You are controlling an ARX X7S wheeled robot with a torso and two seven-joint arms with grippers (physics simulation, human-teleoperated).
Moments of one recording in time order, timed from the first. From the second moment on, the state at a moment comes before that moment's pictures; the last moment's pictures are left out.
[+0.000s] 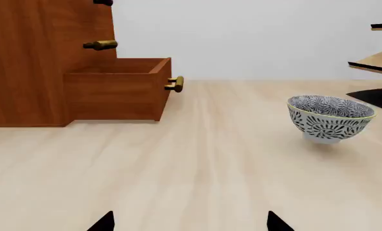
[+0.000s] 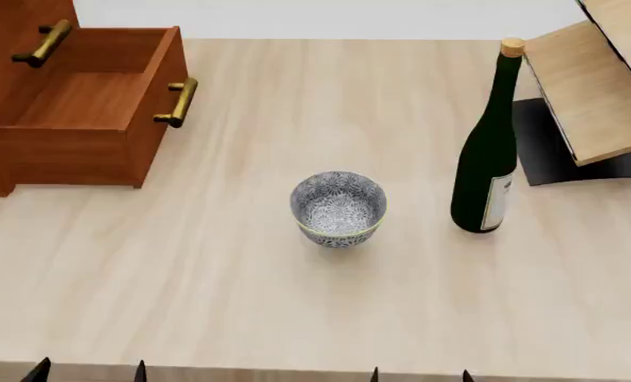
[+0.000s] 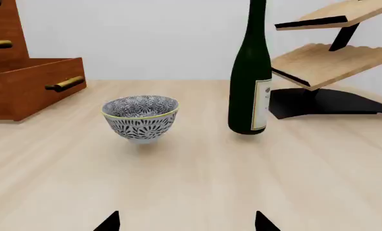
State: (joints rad) left arm 0.00 0.00 0.00 0.00 0.00 0.00 0.00; right arm 0.00 0.00 0.00 0.00 0.00 0.00 0.00
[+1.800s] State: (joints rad) left arm -0.53 -0.23 -0.01 0.81 -0.28 -0.72 -0.13; right arm 0.29 0.22 0.00 -0.59 0.16 0.60 0.16
